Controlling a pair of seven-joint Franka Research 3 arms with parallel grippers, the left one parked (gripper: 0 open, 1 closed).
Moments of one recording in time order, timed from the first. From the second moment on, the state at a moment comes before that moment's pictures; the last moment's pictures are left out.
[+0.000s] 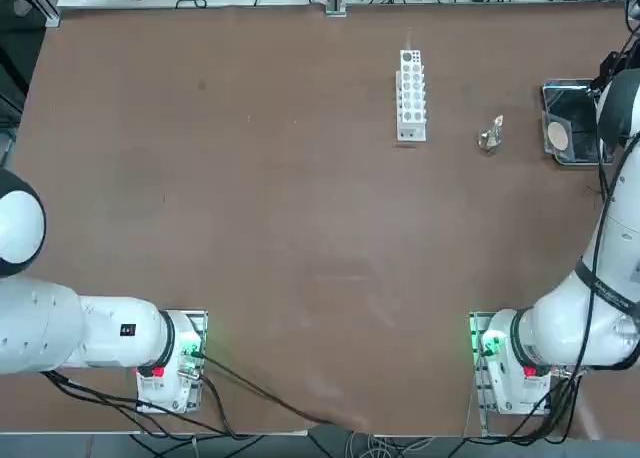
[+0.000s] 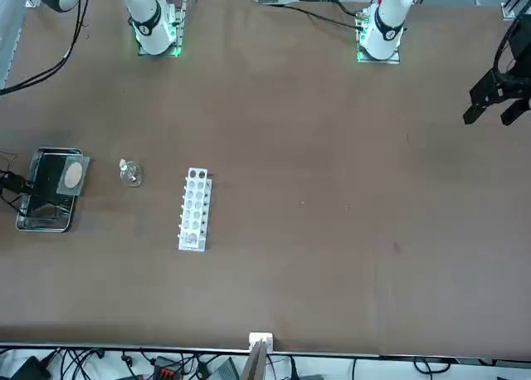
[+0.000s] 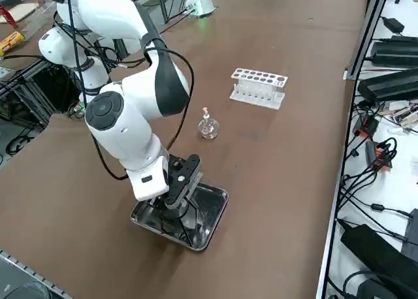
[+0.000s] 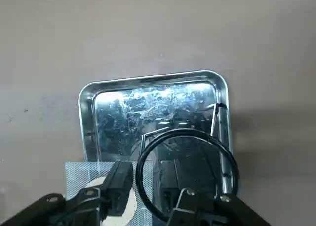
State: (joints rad) arm 0.00 0.73 -0.75 -1.55 0.71 2.01 -0.84
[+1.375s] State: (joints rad) arm 0.00 0.74 -0.75 -1.54 0.73 2.01 -0.84
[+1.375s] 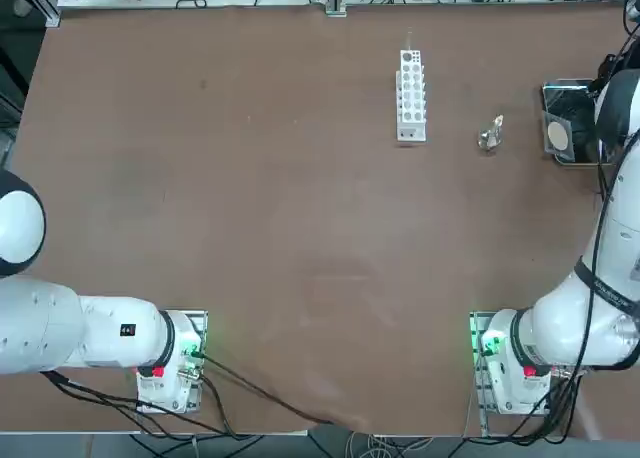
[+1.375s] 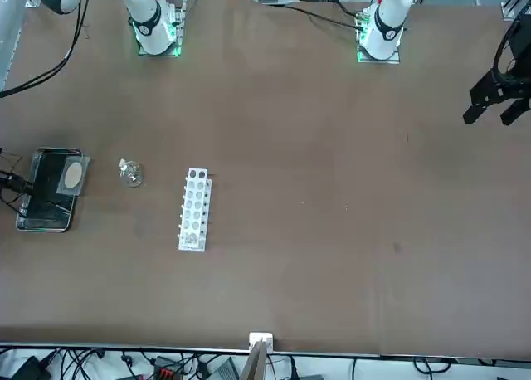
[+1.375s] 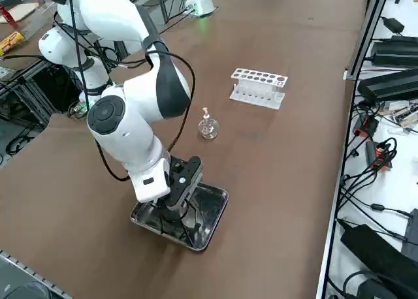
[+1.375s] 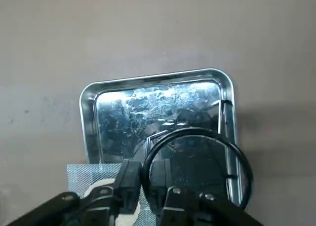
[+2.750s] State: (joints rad) arm 0.00 0.71 -0.77 -1.41 0.75 1.83 -0.83
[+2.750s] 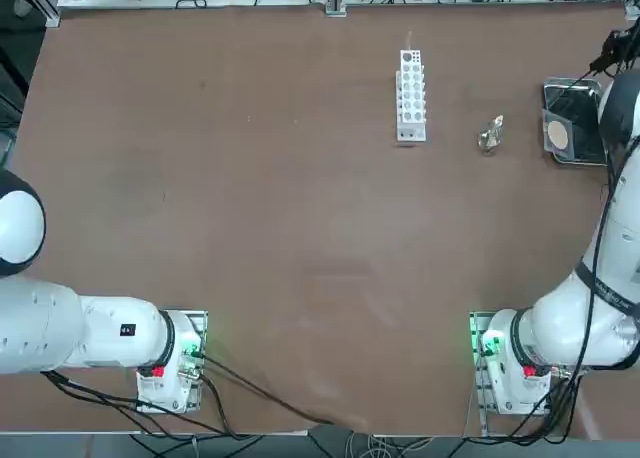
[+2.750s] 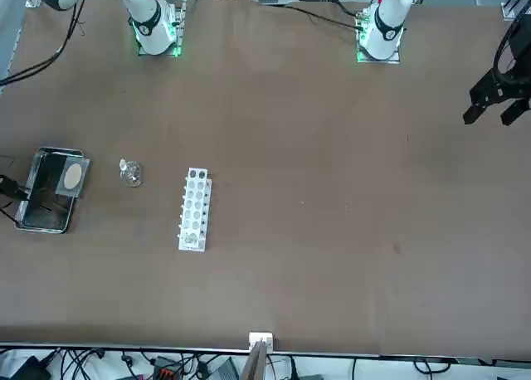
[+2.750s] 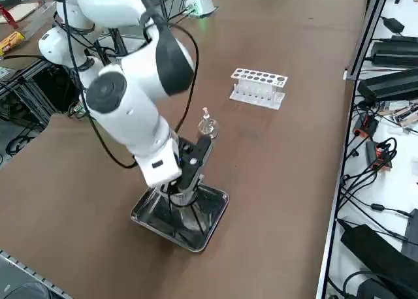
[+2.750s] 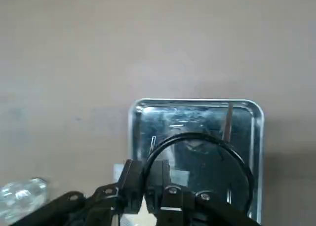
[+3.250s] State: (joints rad) arm 0.15 0.63 -0.84 -1.34 0.74 1.67 -0.63
